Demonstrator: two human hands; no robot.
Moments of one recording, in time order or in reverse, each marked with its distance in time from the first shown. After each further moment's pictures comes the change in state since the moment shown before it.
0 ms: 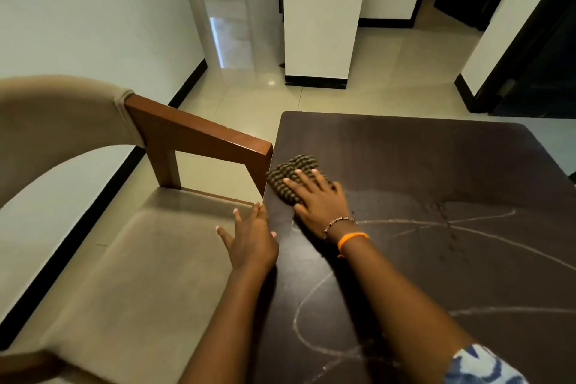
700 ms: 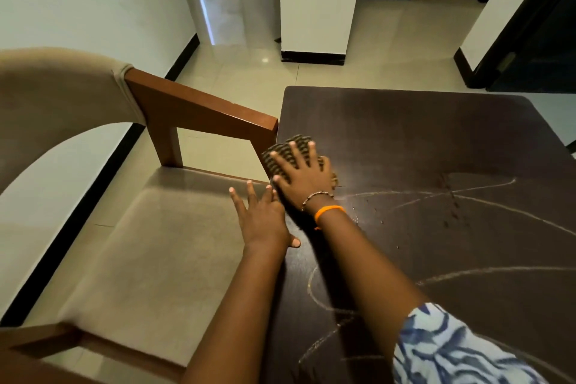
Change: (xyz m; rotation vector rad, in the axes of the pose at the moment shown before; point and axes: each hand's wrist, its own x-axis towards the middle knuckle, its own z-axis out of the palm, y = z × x) left_hand -0.016 -0.003 -0.014 0.467 -0.152 0.177; right_hand 0.011 -0.047 0.006 -0.015 -0.030 0.115
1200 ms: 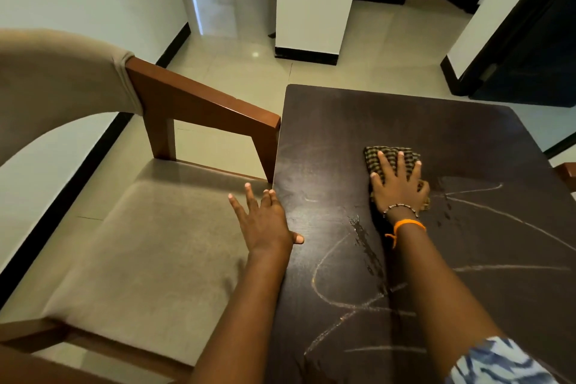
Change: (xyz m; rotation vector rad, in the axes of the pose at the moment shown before) left_hand -0.009 -0.007 0.011 -0.087 0.030 -0.056; right_hand -0.057 0.116 -0.019 0.044 0.099 0.599
